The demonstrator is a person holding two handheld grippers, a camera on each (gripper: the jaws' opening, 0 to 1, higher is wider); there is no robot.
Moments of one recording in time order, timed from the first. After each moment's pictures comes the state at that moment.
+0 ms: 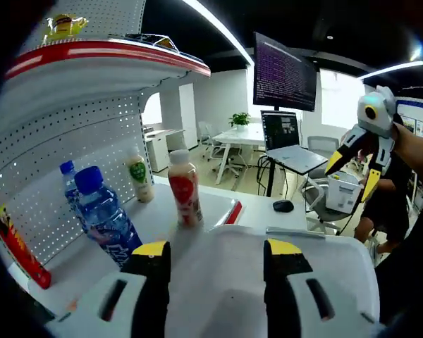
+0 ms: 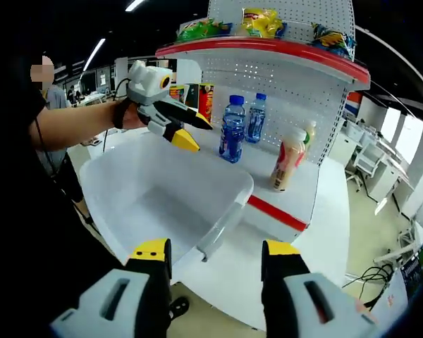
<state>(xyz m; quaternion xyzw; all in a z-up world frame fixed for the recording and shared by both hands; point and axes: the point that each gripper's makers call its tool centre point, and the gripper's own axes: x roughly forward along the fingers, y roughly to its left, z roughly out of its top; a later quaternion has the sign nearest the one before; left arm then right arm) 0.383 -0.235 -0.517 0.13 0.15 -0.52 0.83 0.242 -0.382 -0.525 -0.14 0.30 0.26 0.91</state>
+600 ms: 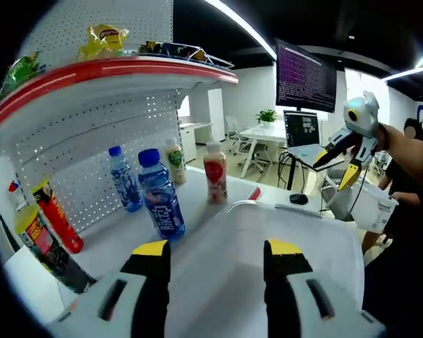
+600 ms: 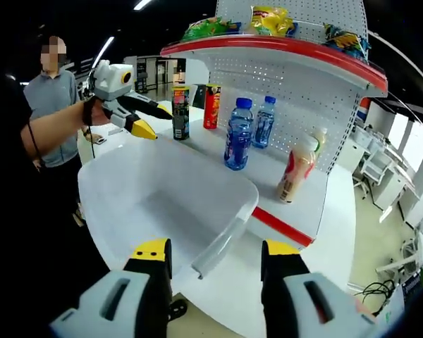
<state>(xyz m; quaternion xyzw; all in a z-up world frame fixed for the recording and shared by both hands) 0.355 -0.147 -0.501 0.12 0.17 -0.44 0.87 0.267 -0.370 -0.526 -0.15 0.29 0.29 0.90</state>
